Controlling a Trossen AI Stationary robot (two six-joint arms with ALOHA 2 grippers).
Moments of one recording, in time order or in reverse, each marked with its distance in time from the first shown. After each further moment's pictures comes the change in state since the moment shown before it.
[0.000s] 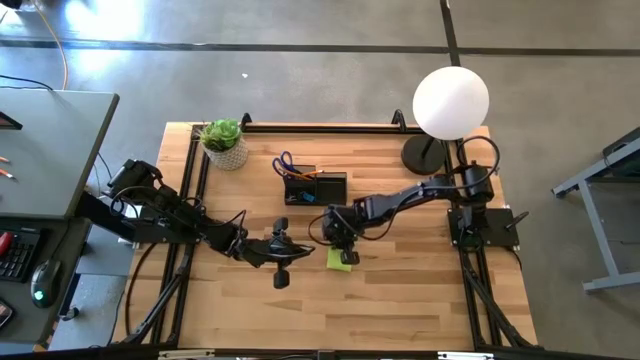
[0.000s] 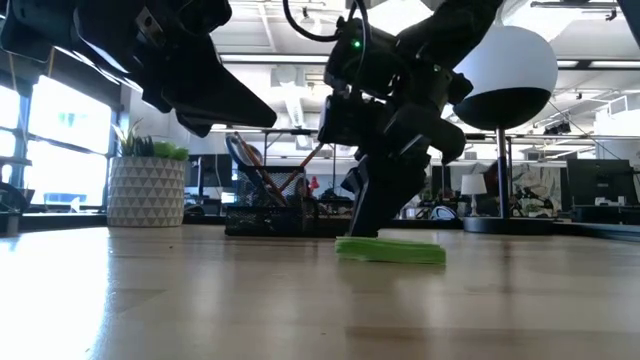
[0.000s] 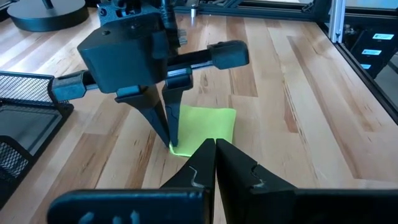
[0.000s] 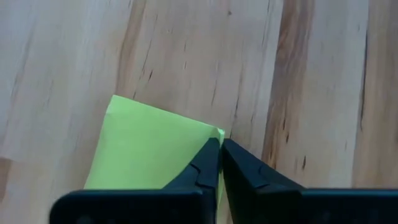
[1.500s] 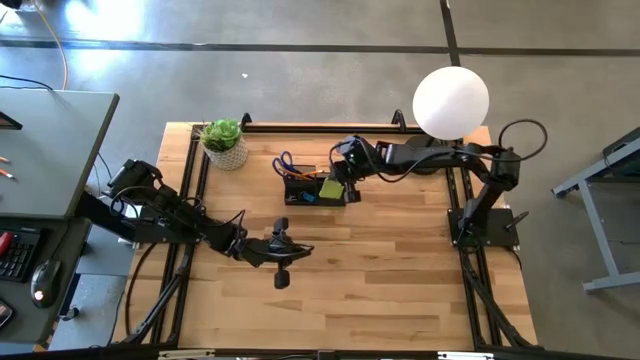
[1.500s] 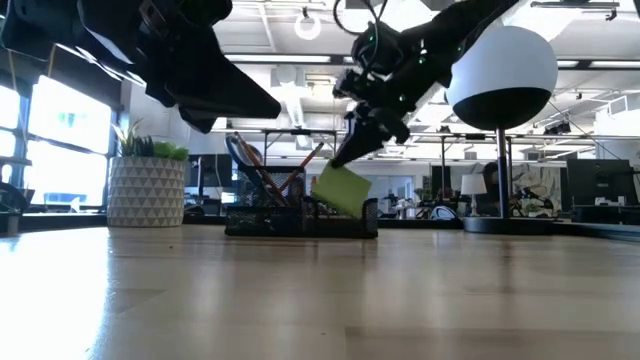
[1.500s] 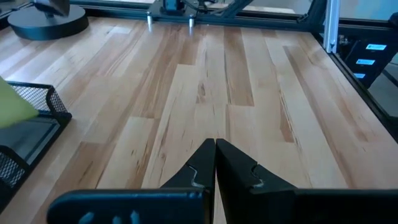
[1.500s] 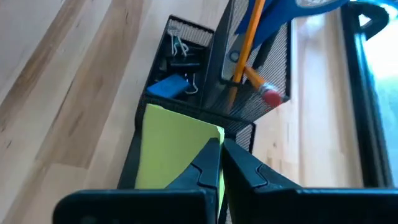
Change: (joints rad) left arm 0.000 0.000 0.000 0.038 0.000 0.009; right arm -0.382 -0.234 -0.001 0.067 0.107 -0.525
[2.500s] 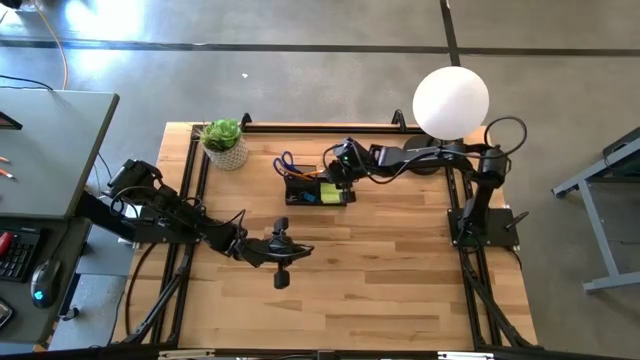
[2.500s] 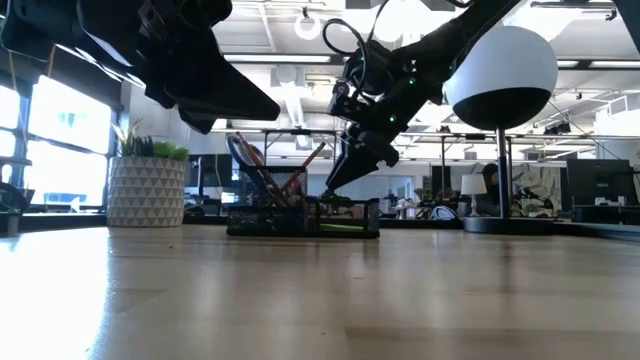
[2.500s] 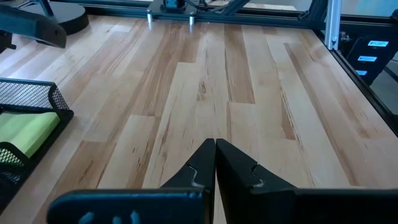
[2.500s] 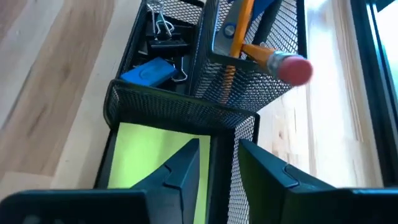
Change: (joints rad) left arm 0.000 0.000 0.000 -0.010 0.000 0.003; right arm -0.011 0.101 0.000 0.077 0.033 0.023
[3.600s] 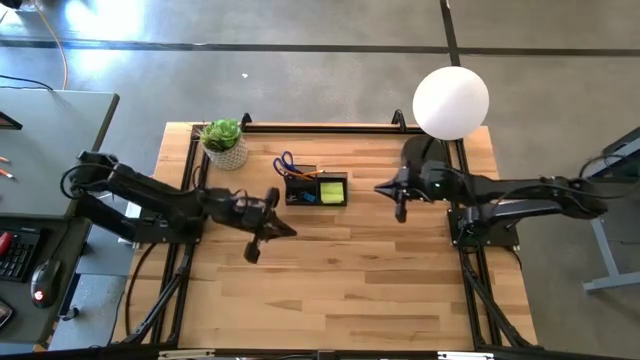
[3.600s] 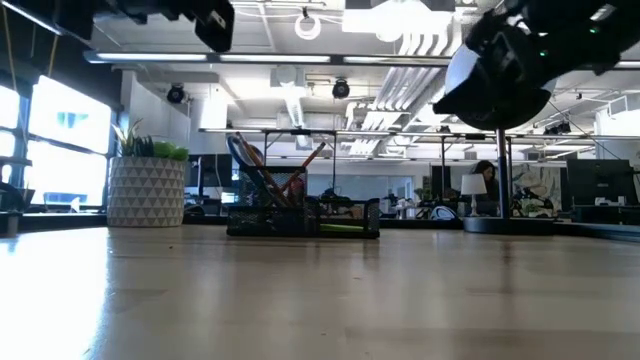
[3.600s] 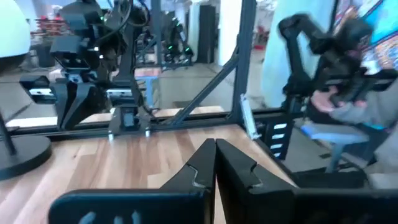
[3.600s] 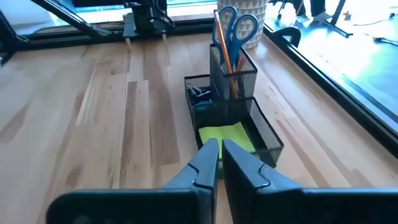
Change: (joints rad) left arm 0.229 -0.456 -0.109 0.075 0.495 0.243; right arm 0.134 -0.948 -0.704 0.201 0.096 0.541
